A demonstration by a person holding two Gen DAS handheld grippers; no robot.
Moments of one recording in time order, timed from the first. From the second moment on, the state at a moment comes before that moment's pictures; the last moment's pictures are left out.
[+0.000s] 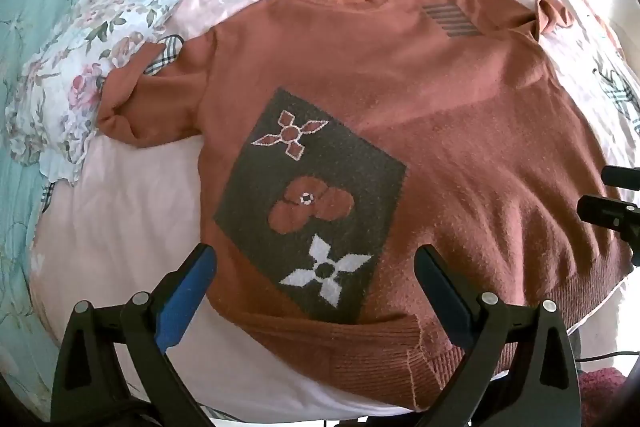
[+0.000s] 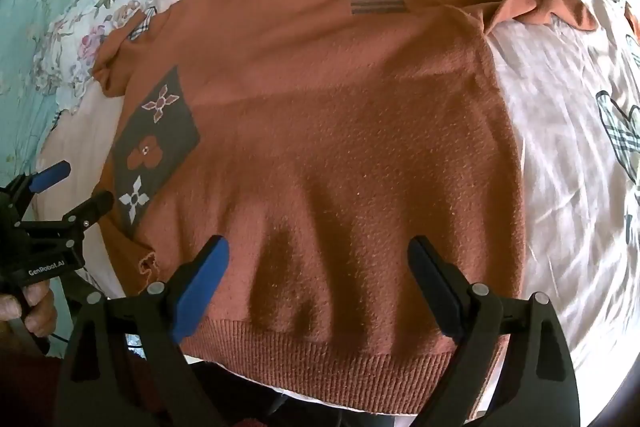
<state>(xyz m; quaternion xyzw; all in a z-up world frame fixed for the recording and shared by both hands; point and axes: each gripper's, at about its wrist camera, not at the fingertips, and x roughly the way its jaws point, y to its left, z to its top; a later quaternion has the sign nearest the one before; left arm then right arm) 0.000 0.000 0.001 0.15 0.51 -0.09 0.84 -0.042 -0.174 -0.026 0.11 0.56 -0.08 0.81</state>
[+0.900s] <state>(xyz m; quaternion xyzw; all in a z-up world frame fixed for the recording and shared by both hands) 0.002 -0.006 0.002 0.15 0.52 -0.09 0.84 -0.043 -0.178 -0.023 0.12 0.55 -0.09 0.82</state>
